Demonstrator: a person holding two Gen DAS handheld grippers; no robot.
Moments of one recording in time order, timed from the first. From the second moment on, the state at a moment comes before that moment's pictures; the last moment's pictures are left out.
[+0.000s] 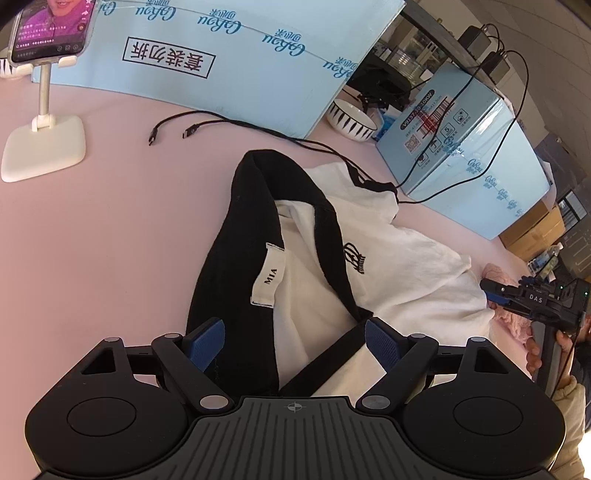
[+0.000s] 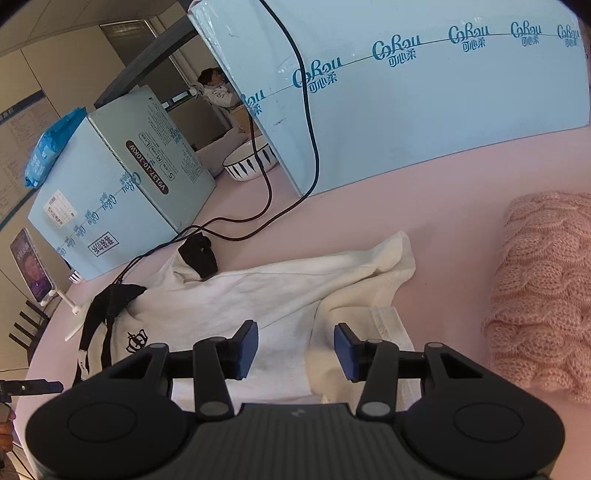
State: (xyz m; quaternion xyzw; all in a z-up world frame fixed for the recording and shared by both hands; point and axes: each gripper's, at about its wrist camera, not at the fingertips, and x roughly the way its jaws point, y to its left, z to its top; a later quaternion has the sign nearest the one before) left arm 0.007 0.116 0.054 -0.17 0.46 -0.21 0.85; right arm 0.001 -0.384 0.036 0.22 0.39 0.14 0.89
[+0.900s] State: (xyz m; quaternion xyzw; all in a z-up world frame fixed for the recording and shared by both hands) left arm -0.001 0.089 0.054 -0.17 0.51 -0.25 0.80; right arm -0.070 -0.361 0.051 0.17 0.41 0.14 0.89
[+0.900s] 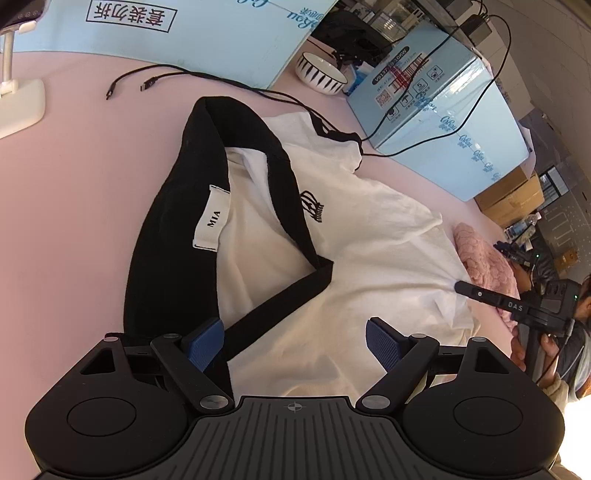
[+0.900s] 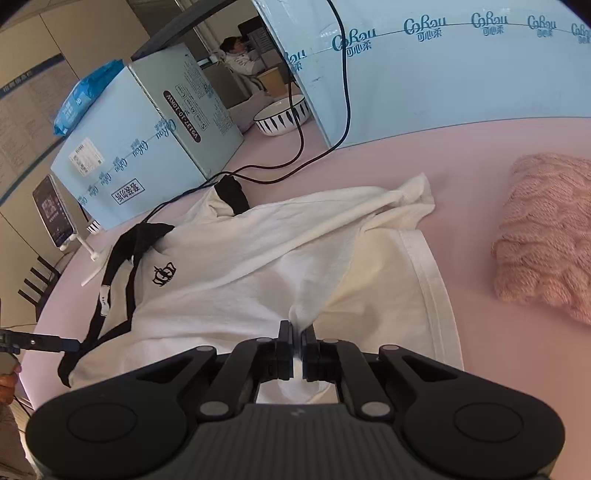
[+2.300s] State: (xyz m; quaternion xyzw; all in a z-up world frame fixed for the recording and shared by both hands) left arm 0.046 0.075 0.058 -0.14 0.41 -0.30 0.85; right arm -0.048 -0.430 0.045 0.11 0.34 0.22 0.91
